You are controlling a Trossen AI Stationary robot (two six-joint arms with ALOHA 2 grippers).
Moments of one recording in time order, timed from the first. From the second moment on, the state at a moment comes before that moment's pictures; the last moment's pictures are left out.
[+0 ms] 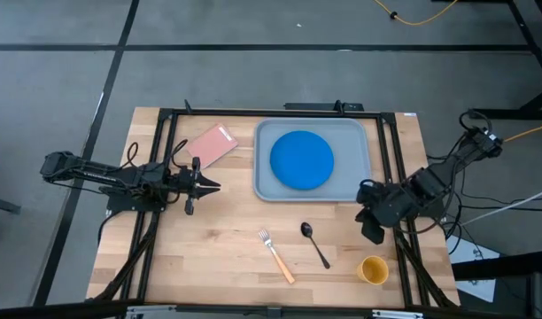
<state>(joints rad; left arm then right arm) -0.08 0.39 0.01 0.35 -0.08 -0.08 0.62 1.02 0.98 -1.05 0.19 1.04</state>
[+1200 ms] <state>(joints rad) -0.08 0.39 0.01 0.35 -0.08 -0.08 0.81 1.12 0.98 -0.66 -0.17 0.99</state>
